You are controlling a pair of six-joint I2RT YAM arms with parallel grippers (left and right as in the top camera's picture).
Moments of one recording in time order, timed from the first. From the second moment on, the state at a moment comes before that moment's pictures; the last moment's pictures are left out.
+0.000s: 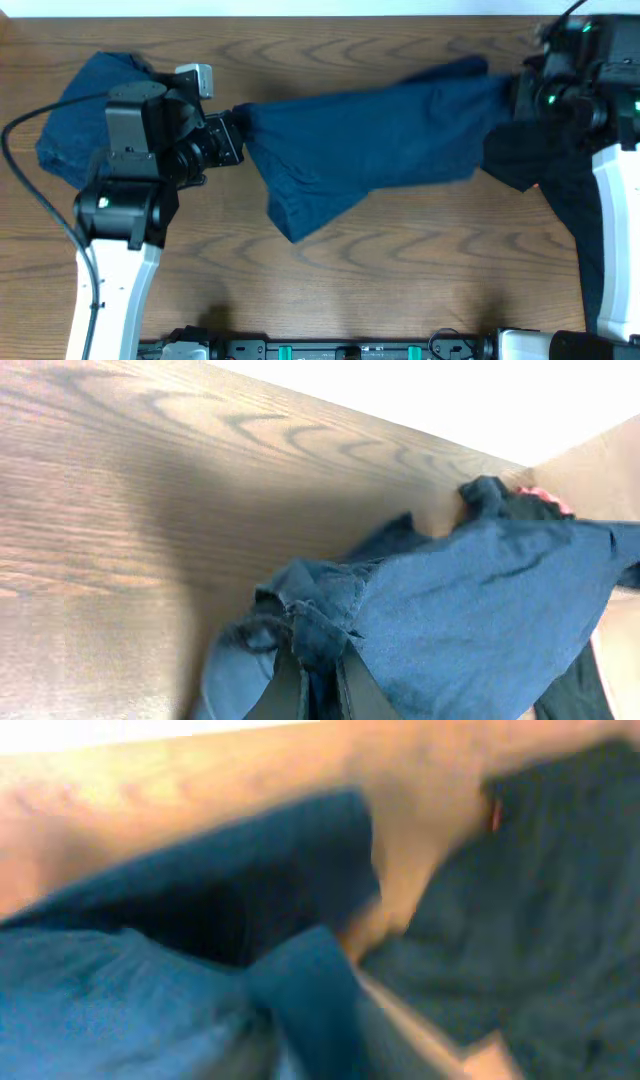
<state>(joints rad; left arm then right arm) -0.09 1.17 1.25 -0.73 0.41 -0.38 -0.07 1.51 1.67 -1.01 -0.16 0.06</state>
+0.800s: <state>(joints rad) -0.10 1.68 1.25 -0.67 0.35 -0.38 0.05 1.77 1.17 -0.98 -0.25 0.03</state>
